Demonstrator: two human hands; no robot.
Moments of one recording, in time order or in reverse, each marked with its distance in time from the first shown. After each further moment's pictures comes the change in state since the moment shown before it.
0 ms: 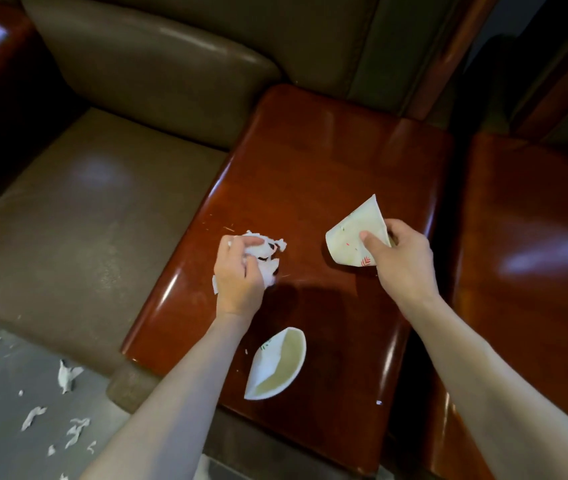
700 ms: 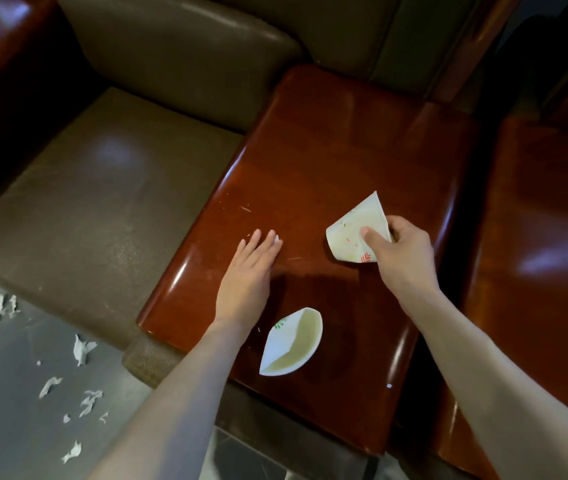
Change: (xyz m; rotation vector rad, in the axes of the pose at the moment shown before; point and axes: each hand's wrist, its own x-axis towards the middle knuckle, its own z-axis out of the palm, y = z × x) left_hand -0.028 -0.032 -0.017 0.483 -0.281 0.321; right_hand -0.012 0.006 0.018 -0.015 -0.046 0.014
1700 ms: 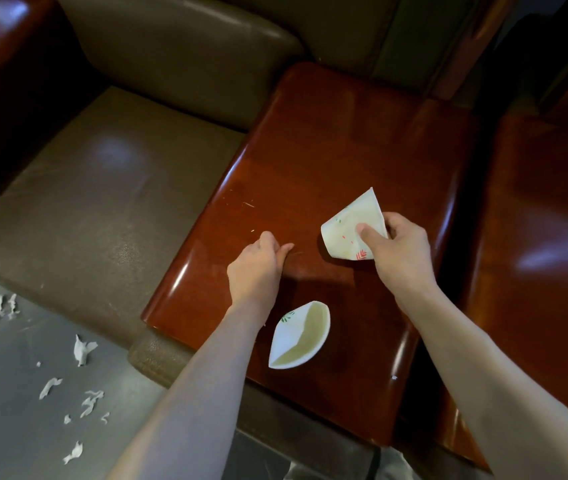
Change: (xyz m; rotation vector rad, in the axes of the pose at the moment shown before) left_hand 0.017 0.017 0.000 0.091 0.011 -0.291; right_hand -0.011 -0.005 0.005 0.048 -0.013 -0.001
